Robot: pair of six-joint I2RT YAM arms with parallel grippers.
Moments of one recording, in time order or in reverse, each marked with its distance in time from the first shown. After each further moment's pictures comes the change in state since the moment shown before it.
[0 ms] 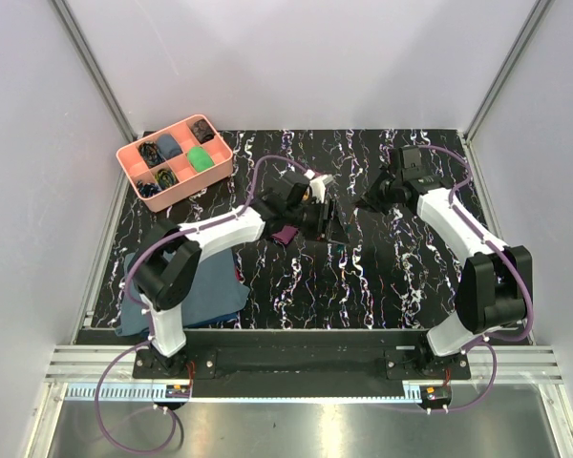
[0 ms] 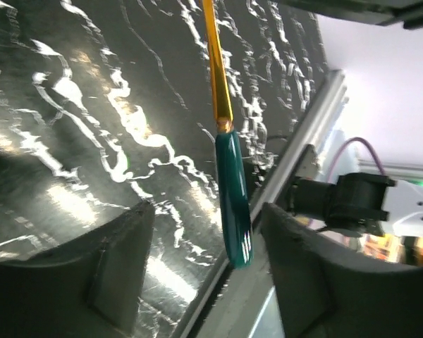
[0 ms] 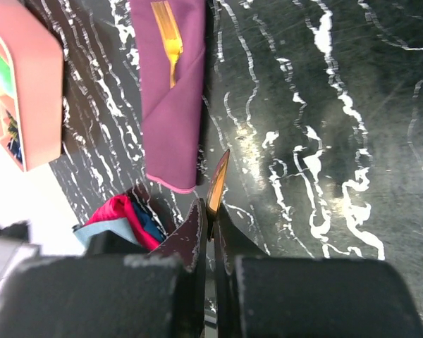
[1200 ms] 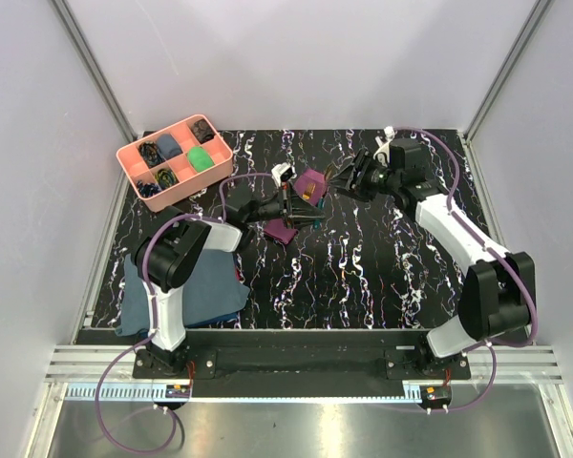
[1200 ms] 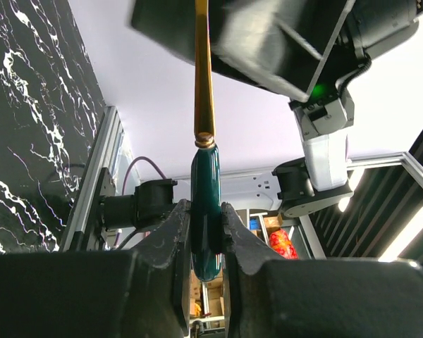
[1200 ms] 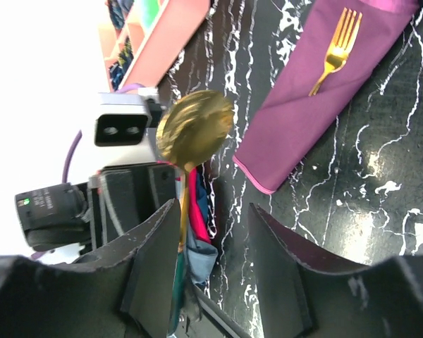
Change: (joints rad) left arm 0.226 0.125 -0.352 1.356 0.397 -1.082; right arm 0.039 -0.030 -0.045 0.336 -0.282 -0.105
